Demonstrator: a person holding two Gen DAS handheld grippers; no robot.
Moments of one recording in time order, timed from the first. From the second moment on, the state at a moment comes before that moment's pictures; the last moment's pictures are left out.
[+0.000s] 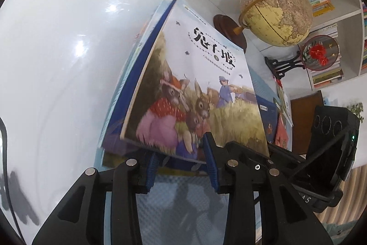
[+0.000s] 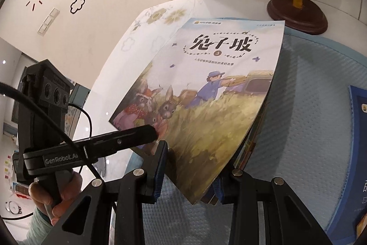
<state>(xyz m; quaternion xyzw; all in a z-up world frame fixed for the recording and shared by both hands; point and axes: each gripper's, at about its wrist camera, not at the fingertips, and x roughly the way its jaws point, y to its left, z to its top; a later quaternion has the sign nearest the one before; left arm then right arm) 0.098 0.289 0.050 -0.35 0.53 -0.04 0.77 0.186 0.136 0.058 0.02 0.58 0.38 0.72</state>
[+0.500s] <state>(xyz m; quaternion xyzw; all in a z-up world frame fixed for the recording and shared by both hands) 0.040 0.243 0.056 -0.28 0.59 -0.03 0.76 0.127 0.067 0.044 -0.01 0.61 0.41 0.68</state>
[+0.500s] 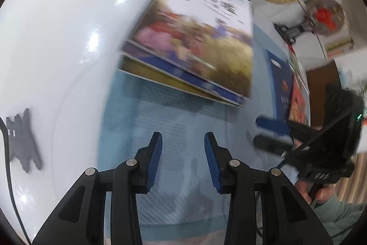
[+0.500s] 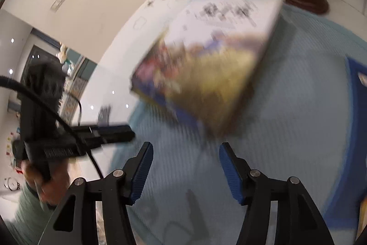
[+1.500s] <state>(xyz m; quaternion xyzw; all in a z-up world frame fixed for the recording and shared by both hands) 0.129 -0.258 0.063 -0.23 0.60 -0.23 0.73 0.175 -0.470 0.079 0.10 0.56 0.17 0.81</state>
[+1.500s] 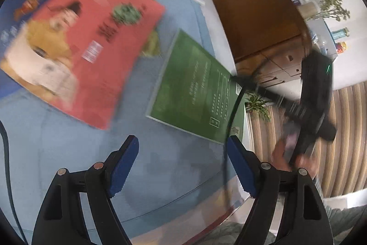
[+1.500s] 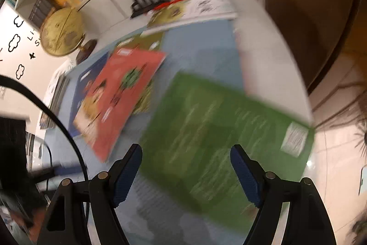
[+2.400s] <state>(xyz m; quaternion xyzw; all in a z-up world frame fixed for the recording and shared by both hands) 0.029 -0.244 0.030 -0.35 0.54 -0.13 0.75 0.247 -0.413 0.021 -0.11 0.58 0.30 0.75</state>
